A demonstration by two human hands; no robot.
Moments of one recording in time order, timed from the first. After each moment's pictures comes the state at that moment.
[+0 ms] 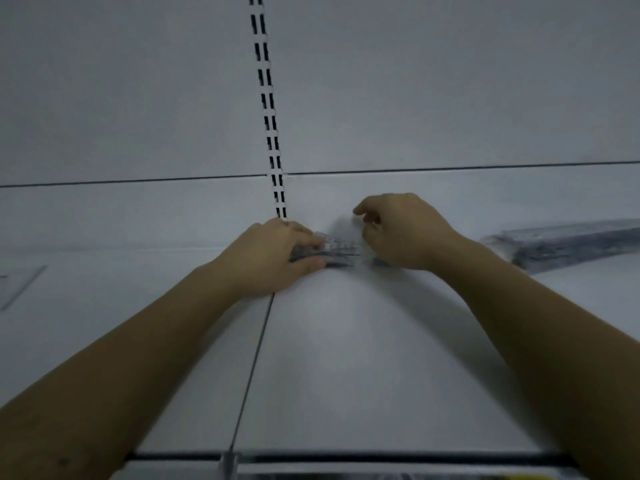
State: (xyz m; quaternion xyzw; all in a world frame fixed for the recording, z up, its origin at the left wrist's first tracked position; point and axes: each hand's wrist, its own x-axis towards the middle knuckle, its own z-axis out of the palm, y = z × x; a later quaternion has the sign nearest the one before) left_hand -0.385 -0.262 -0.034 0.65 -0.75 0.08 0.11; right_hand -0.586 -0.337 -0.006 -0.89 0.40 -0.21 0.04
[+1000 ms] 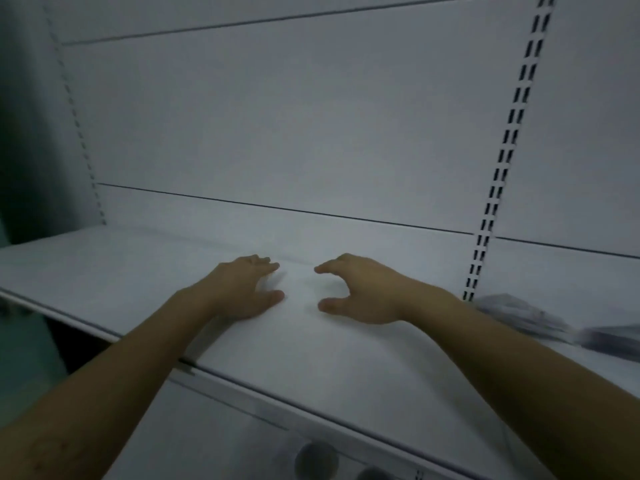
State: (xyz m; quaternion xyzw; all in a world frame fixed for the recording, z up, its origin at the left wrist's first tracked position) left_hand -0.144 -0.070 -0.034 0.86 -0.51 0.03 0.03; right_hand -0.349 -0.196 0.009 -0.99 0.14 -0.05 0.07
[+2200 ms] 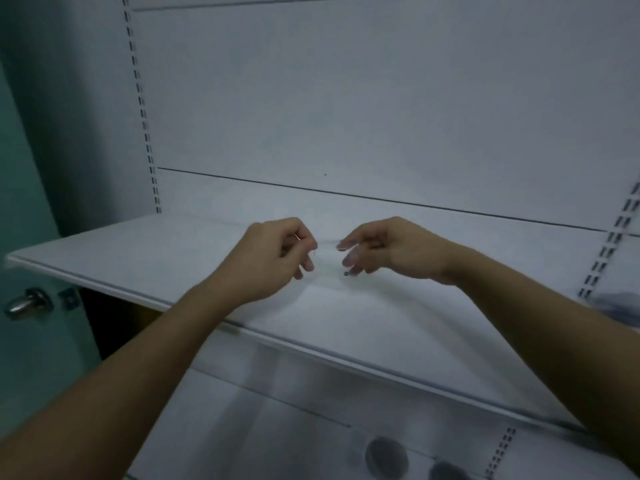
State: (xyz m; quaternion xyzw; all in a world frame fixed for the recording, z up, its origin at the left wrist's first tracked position) left_hand -0.059 0.059 -0.009 0.71 -0.55 0.03 0.45; right_hand -0.210 -0.101 0.027 -0.92 0.12 -0.10 0.35
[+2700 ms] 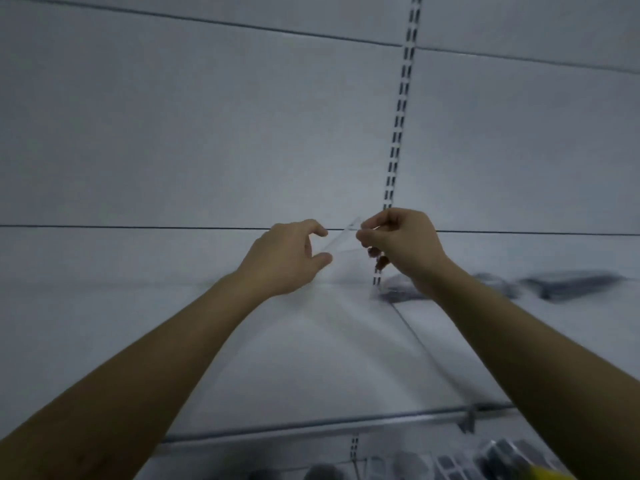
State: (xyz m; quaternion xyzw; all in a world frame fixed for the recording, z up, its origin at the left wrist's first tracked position) left_hand -0.235 -0.132 0.034 0.63 -0.69 0.04 0.34; right_hand -0.418 -0.185 0.048 -0.70 0.39 -0.49 0.34
